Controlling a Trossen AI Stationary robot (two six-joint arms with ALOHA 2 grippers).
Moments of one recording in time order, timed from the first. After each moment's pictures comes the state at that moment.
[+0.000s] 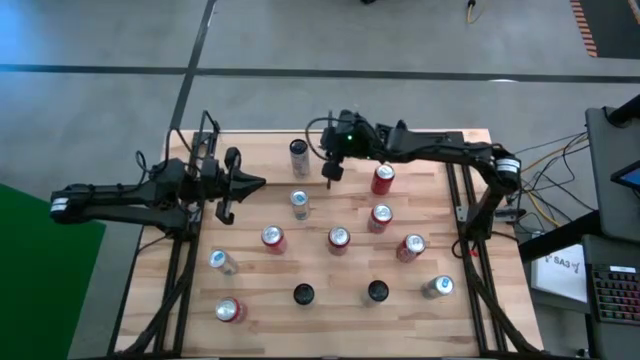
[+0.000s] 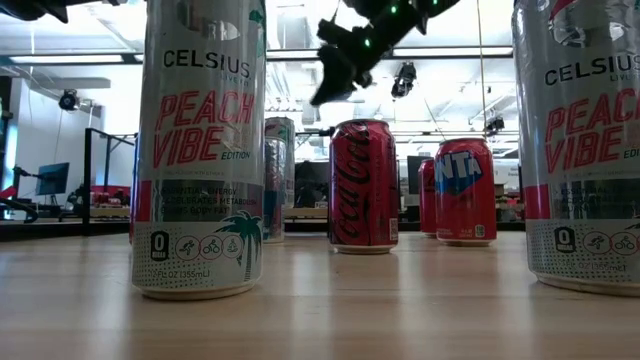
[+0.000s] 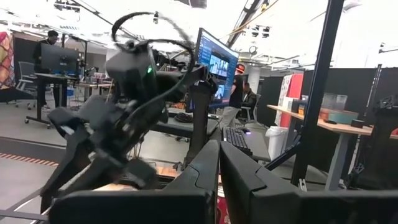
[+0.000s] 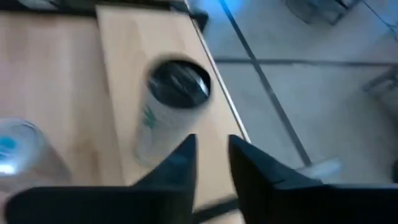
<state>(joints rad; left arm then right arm) 0.09 0.68 0.55 0.36 0.06 -0.15 -0.32 1.74 1.50 -0.34 0.17 -0.25</state>
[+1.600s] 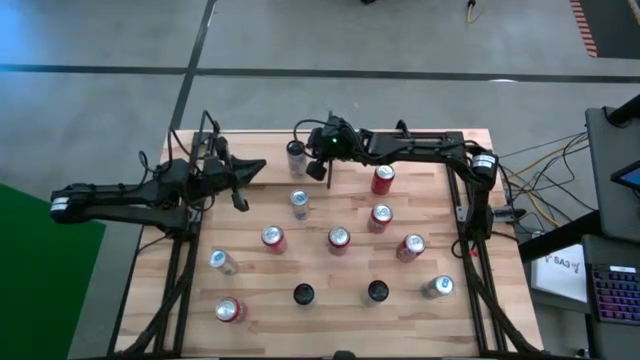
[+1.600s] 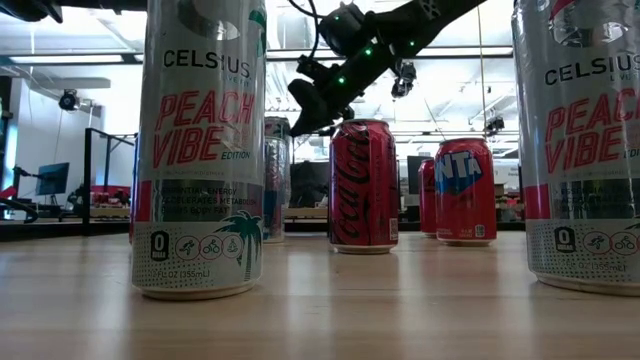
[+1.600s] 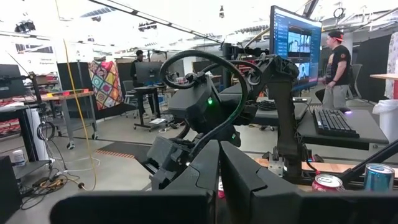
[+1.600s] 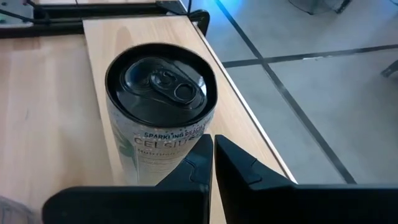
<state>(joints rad) 0.09 0.69 0.55 0.34 -0.25 0.12 -0.35 1.91 1.51 -0.12 0.12 -0.14</state>
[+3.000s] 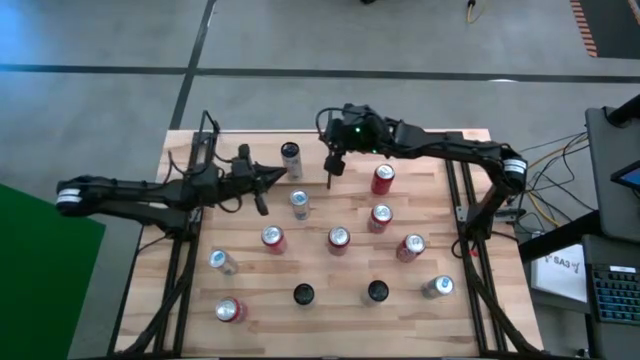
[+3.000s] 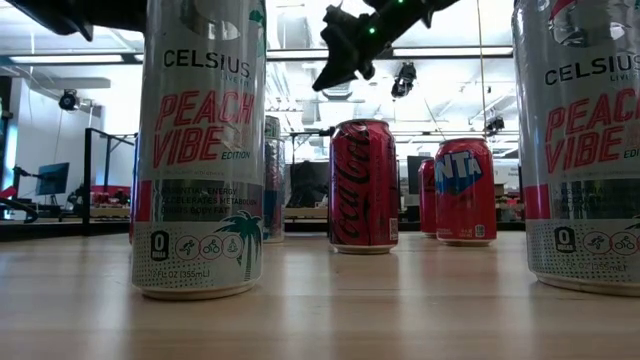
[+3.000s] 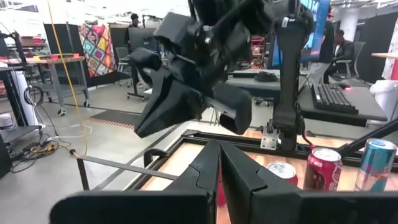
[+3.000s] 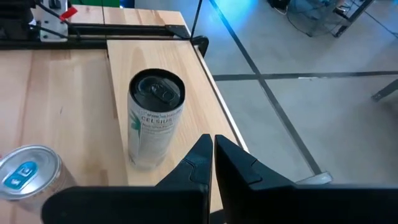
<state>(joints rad) 0.10 0.93 0.55 0.45 -0.25 0.03 -0.34 1.69 1.51 -0.32 0.10 -0.22</state>
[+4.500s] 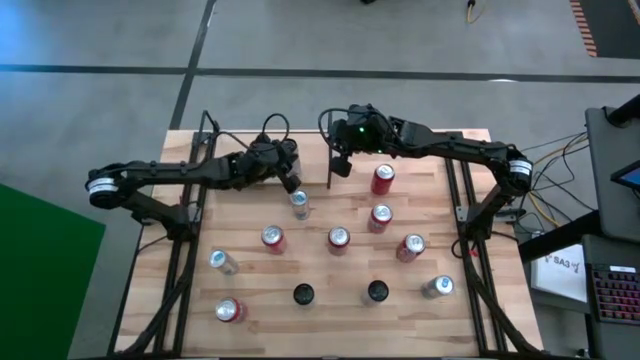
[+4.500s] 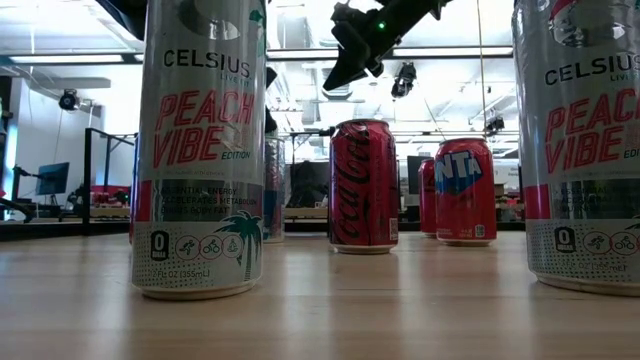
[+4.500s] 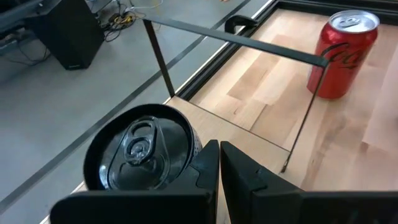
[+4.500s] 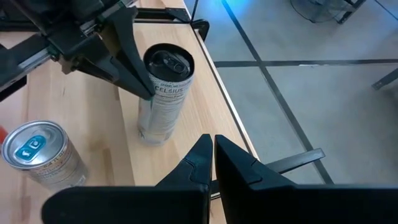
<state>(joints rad) 0.29 1.34 0.86 -0.06 -0.40 -0.06 -0.35 1.65 1.51 -0.41 0.11 -0.22</state>
